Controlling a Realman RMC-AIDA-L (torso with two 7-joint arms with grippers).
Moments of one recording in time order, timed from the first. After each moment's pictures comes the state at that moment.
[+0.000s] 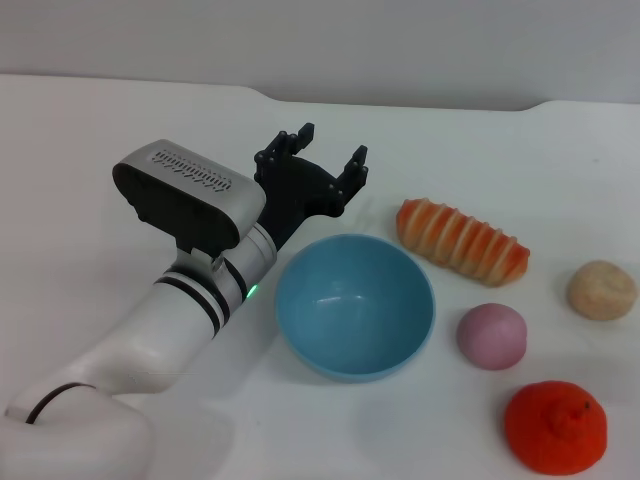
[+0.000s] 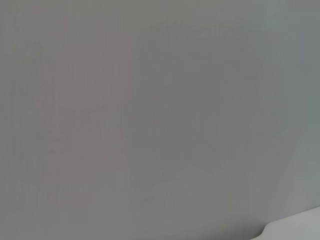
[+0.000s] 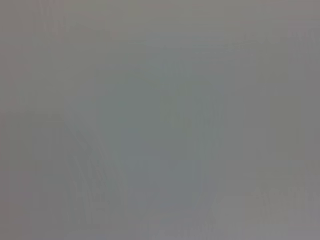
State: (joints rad) left arm -0.47 -2.08 2.64 0.65 1.99 -0.76 -2.88; right arm 0.40 2.08 -0.35 0.17 -0.87 -1.36 0.24
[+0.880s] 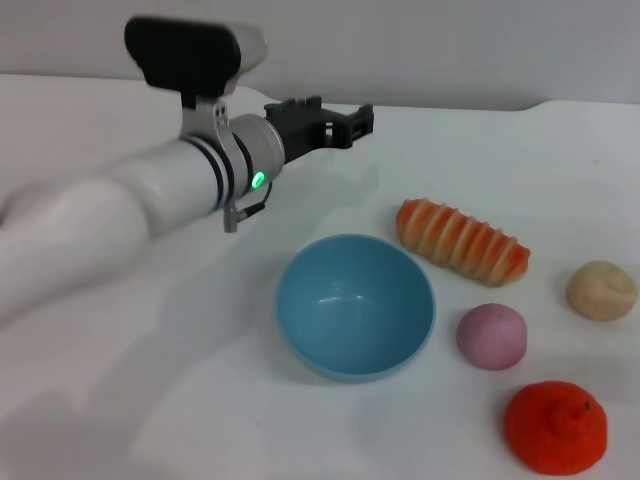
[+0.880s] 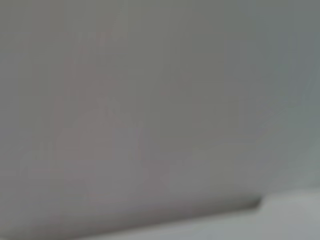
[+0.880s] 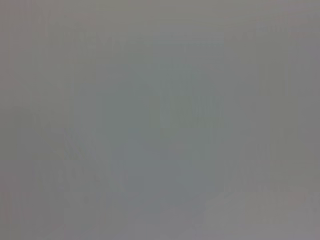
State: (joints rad) left arm -0.51 -2.05 2.04 0.94 2.07 0.04 -2.82; right arm 0.40 2.08 -0.34 0.17 -0.86 -1.35 0.24
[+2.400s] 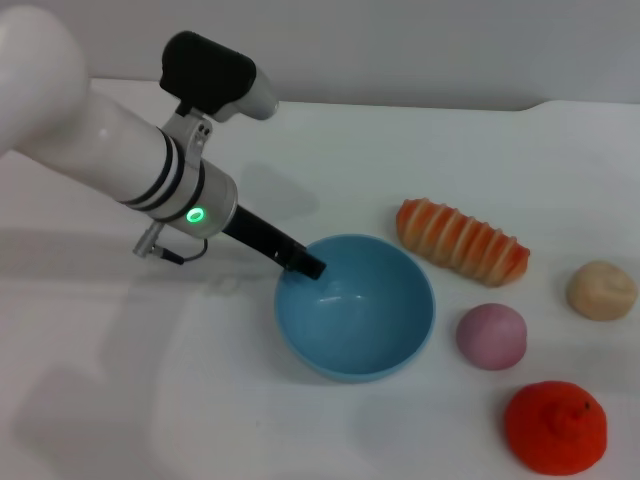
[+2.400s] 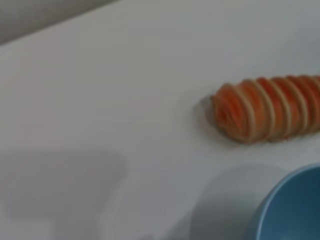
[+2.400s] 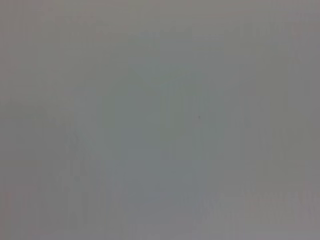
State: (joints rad) left arm -0.67 -2.06 1.52 0.88 2.34 1.08 -2.53; right arm 0.41 2.08 -0.34 0.14 -0.86 -1.31 0.24
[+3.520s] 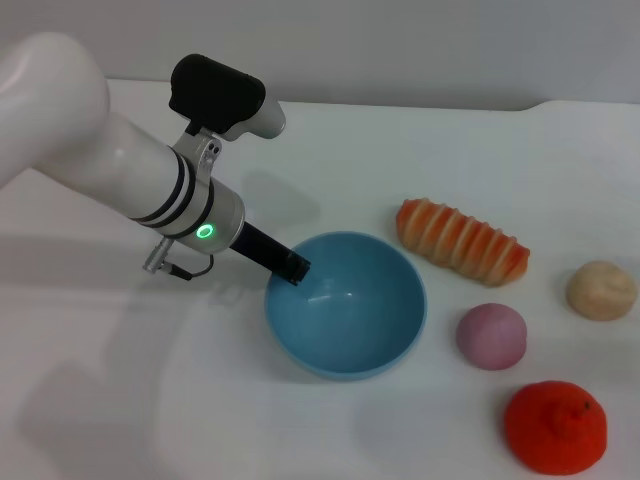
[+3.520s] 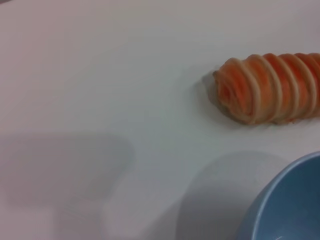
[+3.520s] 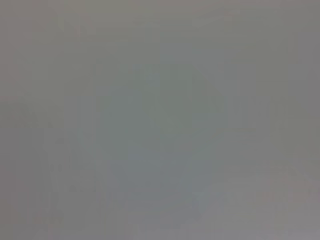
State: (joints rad) left arm -0.68 -2.07 1.57 0.83 2.32 1.03 -2.57; right arm 0.41 2.08 -0.34 0.12 -0.86 -1.25 0.34
